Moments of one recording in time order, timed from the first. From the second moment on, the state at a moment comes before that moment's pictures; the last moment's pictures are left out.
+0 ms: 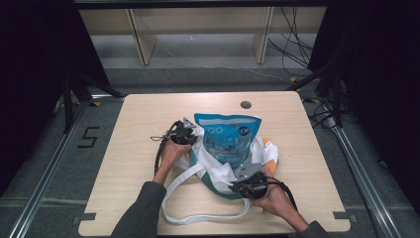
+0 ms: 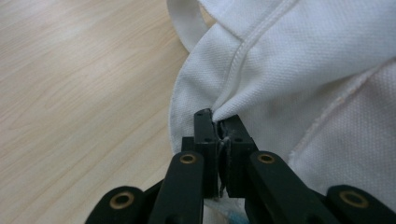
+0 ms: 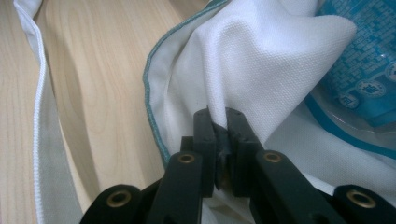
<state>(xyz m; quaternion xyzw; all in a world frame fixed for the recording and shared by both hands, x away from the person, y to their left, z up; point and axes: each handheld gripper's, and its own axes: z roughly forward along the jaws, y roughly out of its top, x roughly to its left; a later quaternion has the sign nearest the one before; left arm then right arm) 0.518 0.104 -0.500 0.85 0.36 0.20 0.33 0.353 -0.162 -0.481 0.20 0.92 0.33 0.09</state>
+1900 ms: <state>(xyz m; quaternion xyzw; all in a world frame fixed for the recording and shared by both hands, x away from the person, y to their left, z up) 0.428 0.109 -0.488 0.87 0.30 0.17 0.36 0.427 -0.265 -0.453 0.39 0.82 0.34 0.24</state>
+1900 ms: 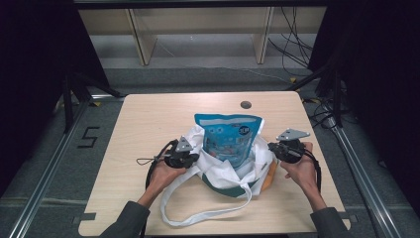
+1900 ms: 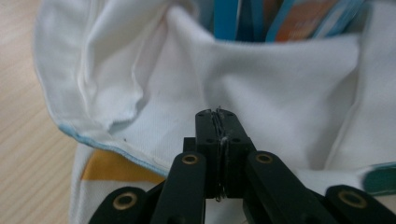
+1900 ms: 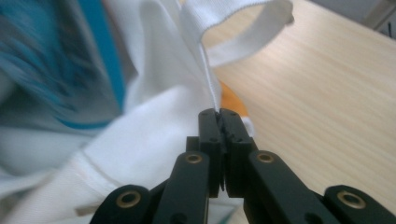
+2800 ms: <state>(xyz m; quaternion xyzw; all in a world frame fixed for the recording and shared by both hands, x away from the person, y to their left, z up) 0.404 0.115 -0.459 0.84 0.30 0.17 0.42 0.430 -0.291 -0.445 0.43 0.77 0.40 0.23</state>
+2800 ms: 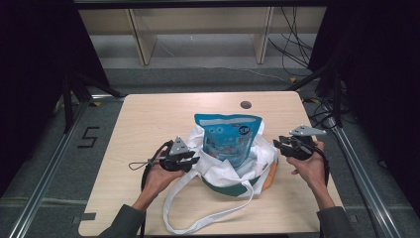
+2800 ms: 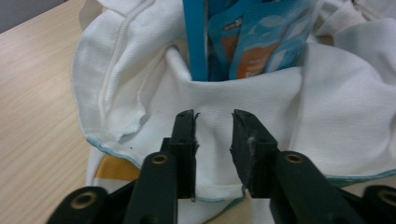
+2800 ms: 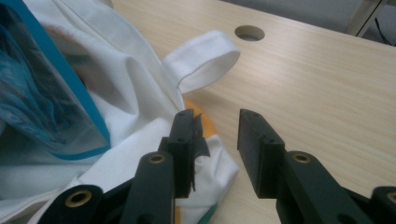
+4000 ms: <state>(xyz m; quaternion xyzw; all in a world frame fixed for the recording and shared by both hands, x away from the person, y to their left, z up) 0.356 0.152 -0.470 0.81 0.35 0.17 0.44 0.379 -0.289 -0.438 0.42 0.79 0.41 0.19</state>
